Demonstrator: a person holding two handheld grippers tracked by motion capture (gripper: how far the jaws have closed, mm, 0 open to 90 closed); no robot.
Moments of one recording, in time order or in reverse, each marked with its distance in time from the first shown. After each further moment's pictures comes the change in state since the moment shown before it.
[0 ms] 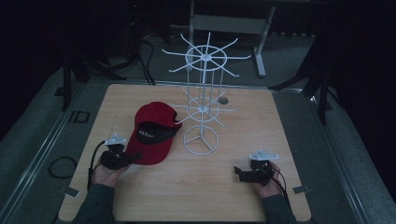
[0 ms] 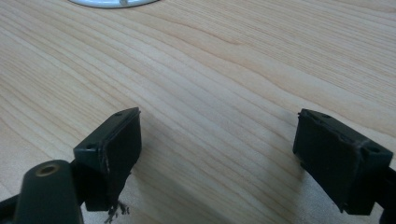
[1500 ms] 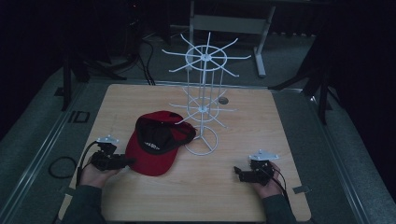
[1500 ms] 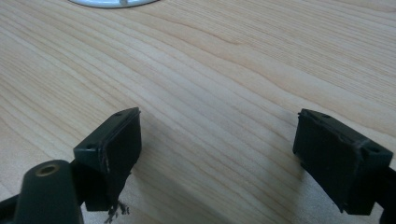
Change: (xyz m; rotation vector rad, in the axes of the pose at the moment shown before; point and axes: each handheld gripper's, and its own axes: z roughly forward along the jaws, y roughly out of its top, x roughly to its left) left arm 0.015 -0.004 -0.014 0.161 -0.062 -0.024; right arm 0.000 0.000 0.000 0.000 0.000 0.000
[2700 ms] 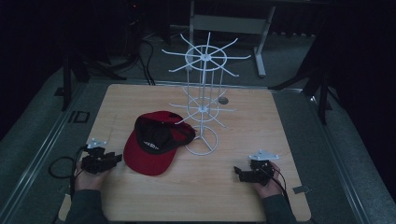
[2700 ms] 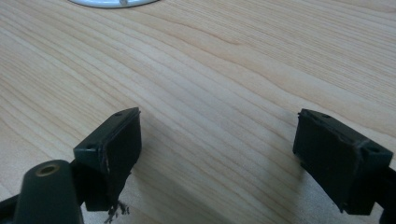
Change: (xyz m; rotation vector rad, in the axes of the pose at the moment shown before) left arm 0.021 -0.023 -0.012 -0.148 0.282 -0.103; right arm 0.000 0.000 0.000 0.000 0.001 -0.001
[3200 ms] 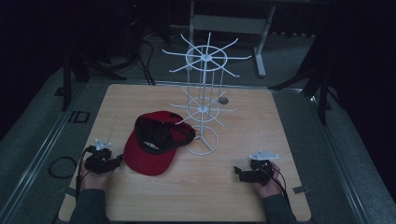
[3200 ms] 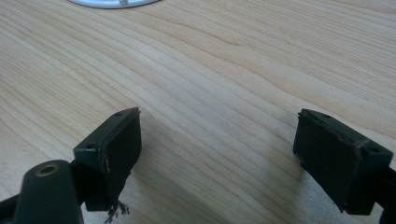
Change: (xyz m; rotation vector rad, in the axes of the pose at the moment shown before) left arm -0.002 -0.010 0.025 0.020 0.173 0.025; right arm 0.000 0.000 0.001 -0.001 0.001 -0.003
